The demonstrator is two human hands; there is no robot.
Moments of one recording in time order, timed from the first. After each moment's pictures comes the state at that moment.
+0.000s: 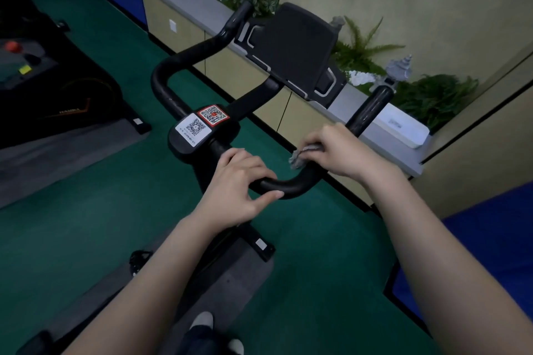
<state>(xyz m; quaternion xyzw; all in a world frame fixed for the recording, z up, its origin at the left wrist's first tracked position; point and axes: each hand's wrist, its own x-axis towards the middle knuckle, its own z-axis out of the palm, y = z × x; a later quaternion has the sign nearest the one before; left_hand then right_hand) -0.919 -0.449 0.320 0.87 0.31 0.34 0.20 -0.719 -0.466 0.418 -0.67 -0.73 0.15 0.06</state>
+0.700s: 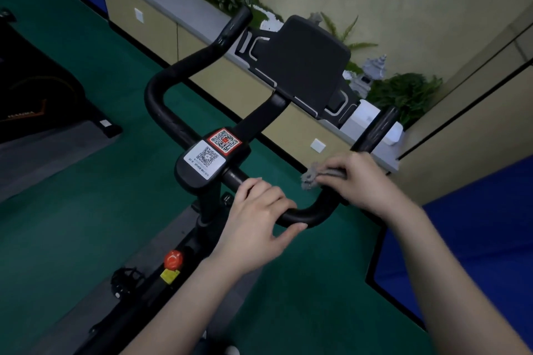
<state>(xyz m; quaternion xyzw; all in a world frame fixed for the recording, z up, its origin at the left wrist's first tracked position) -0.923 -0.446 0.314 0.87 0.27 0.34 0.22 -0.735 -0.472 0.415 -0.75 -0.63 0.15 0.12</state>
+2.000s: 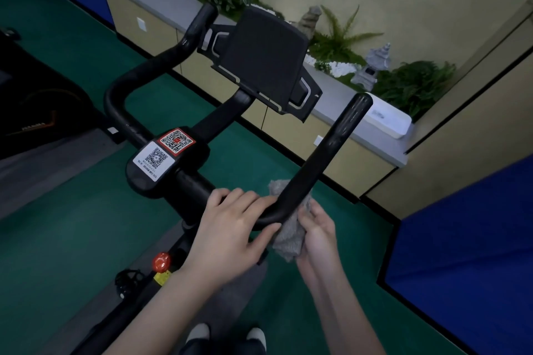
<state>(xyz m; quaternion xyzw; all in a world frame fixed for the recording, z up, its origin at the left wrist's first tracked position) -0.895 -0.469 0.326 0.90 0.31 0.28 0.13 -0.760 -0.532 0.324 -0.51 -0.07 0.47 0.72</state>
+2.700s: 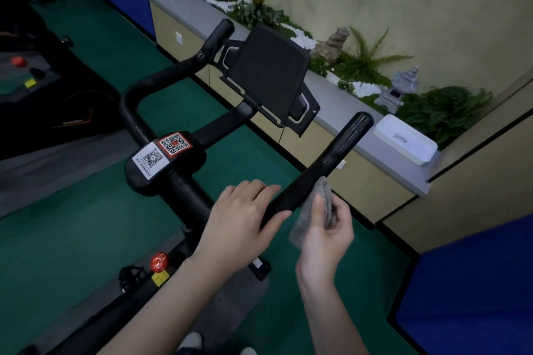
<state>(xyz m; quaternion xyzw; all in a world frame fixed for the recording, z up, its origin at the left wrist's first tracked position) -0.849 -0.471 0.344 0.87 0.40 0.28 0.11 -0.735 -0.519 0.328 -0.64 -0.17 0.17 0.72</state>
